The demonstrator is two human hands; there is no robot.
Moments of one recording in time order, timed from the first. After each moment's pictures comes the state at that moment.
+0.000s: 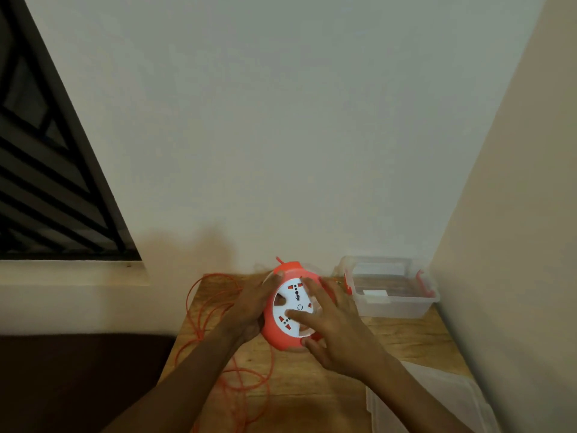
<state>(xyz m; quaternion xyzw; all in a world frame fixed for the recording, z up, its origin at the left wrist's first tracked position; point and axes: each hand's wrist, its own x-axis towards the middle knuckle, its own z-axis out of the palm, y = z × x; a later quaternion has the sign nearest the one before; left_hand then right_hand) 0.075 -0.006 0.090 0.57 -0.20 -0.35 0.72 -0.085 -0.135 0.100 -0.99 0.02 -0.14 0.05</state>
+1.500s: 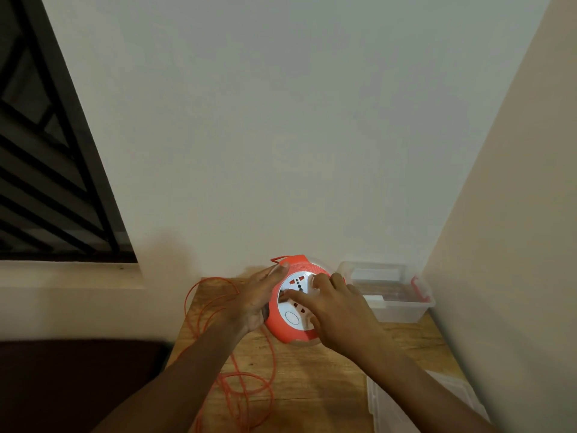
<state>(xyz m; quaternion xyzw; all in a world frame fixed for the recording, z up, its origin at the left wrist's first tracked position) 0.093 -0.001 0.110 0.55 -0.17 -0.39 0.72 -0.057 -0.109 0.143 -0.99 0.07 -0.11 -0.09</state>
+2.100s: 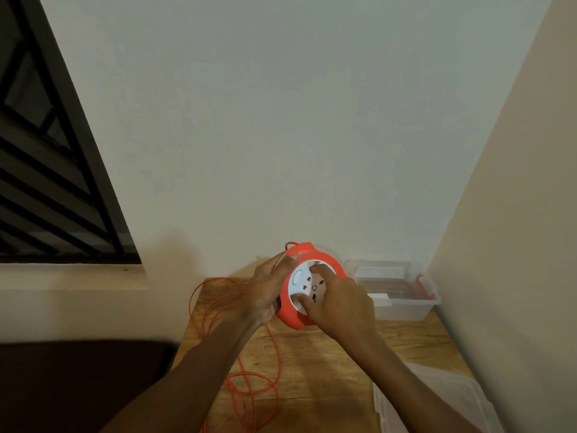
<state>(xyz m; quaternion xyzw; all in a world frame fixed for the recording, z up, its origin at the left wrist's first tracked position) 0.086 -0.011 0.125 0.54 -0.21 -0.33 0.74 -0.041 -0.102 0.142 -0.92 0.26 -0.26 0.13</state>
